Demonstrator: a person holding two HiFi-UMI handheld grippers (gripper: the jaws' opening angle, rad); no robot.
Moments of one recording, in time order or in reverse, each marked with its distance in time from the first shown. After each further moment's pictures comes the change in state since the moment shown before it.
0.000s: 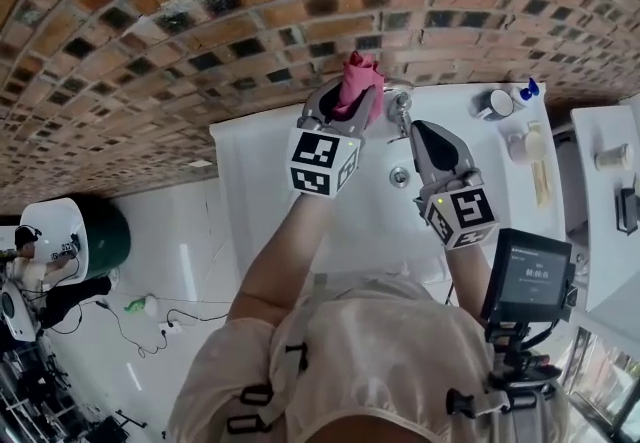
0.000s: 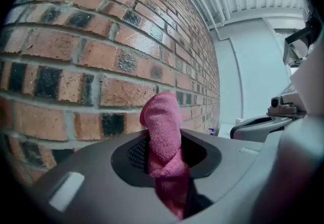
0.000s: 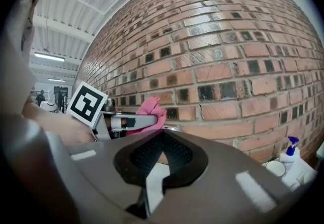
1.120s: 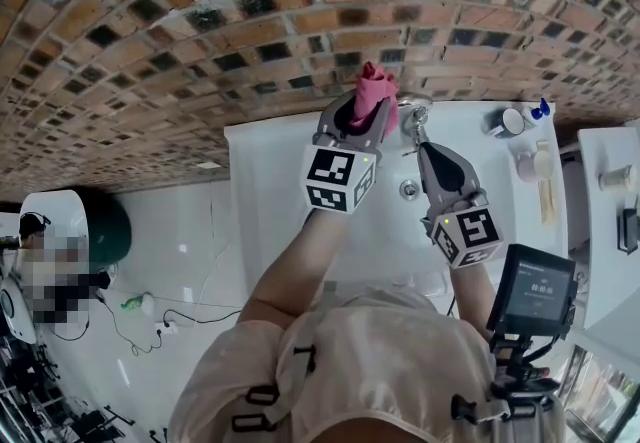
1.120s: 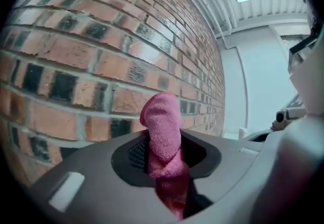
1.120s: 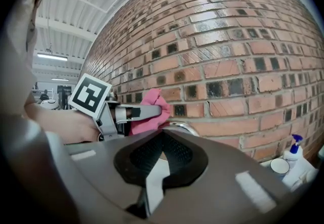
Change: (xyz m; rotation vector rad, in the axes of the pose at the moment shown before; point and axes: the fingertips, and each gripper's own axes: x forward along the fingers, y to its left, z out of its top) left arm -0.020 0.009 0.013 -0.058 -0.078 0.059; right arm 0.001 0.025 -0.007 -0.007 0.031 0.036
